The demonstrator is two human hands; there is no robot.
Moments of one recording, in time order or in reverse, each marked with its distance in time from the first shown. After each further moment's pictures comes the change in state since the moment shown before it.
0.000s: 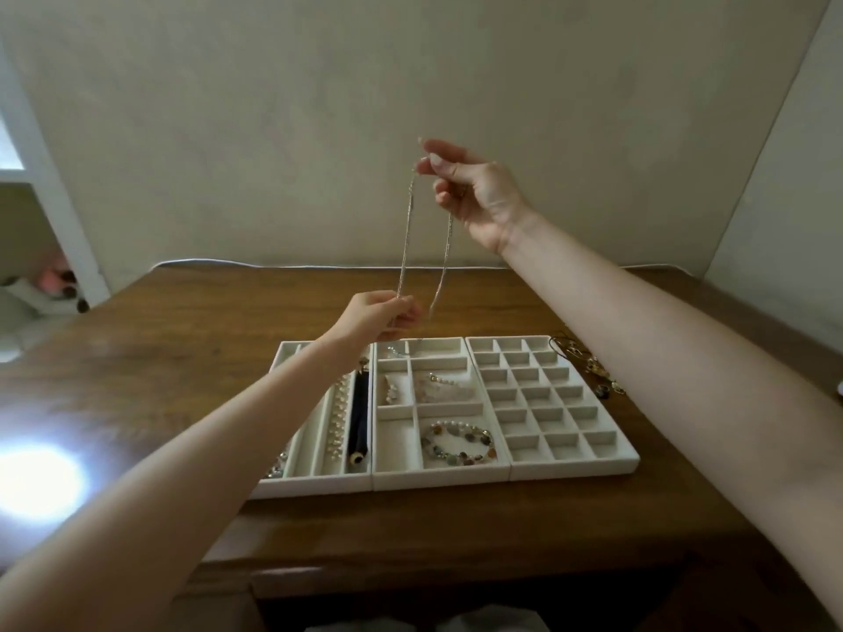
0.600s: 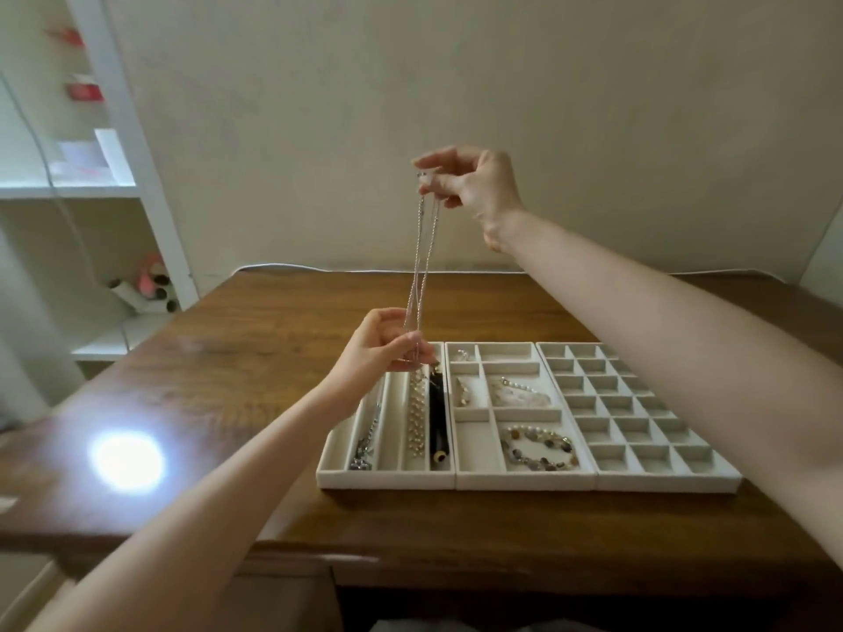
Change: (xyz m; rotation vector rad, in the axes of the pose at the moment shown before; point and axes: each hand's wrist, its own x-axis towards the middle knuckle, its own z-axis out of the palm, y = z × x) left_hand -0.066 -0.020 -0.059 -0.096 0.087 0.093; right_hand 0.020 0.033 0.069 -0.531 0.035 -0.221
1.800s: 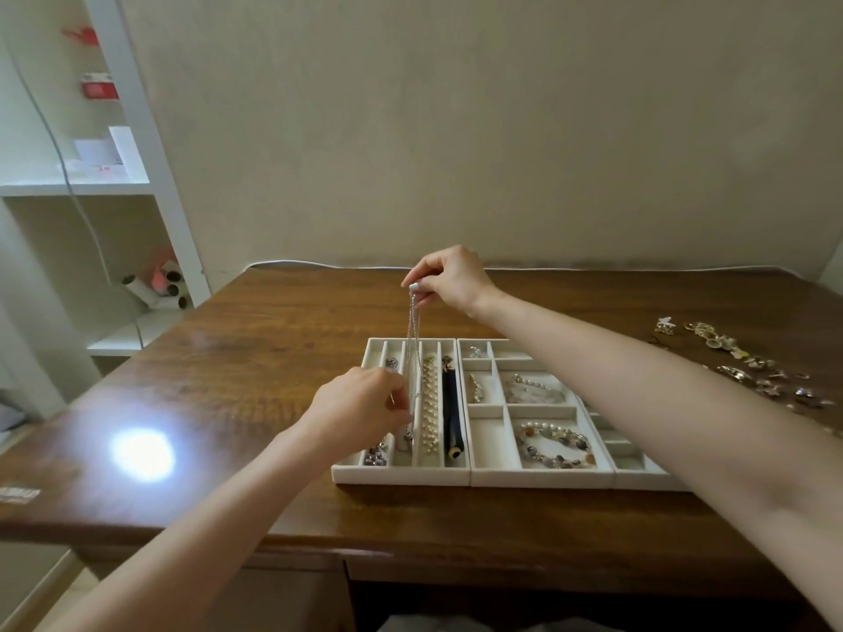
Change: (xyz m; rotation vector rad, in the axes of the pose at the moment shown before) left_hand -0.056 0.029 -0.005 1.233 -0.179 -0.120; right_hand -0.038 0.077 0.039 -0.271 -0.241 0.142
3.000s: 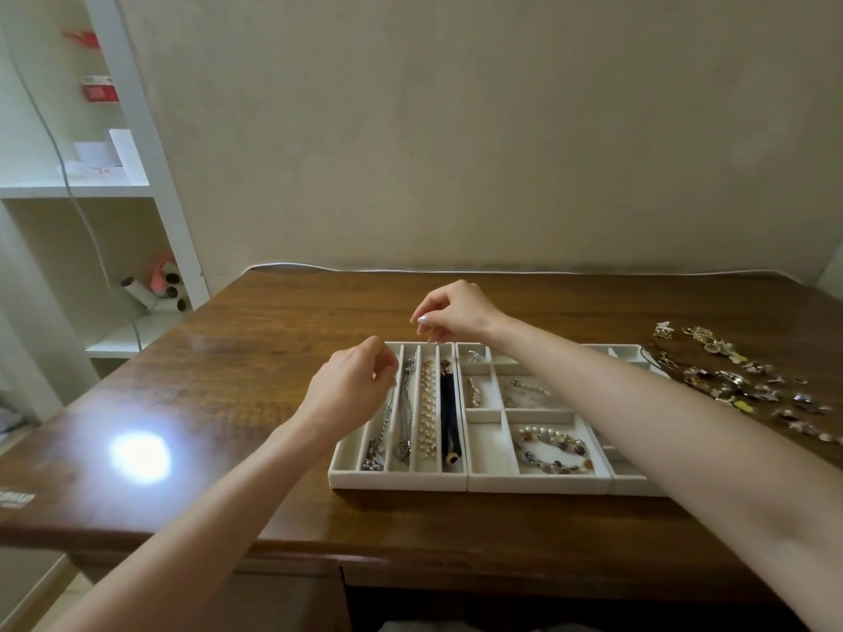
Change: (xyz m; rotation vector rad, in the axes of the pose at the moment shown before) left_hand 0.023 -0.019 0.009 -0.213 0.335 -0.021; right_hand -0.019 0.022 -0.003 -0.120 -0.155 0.155
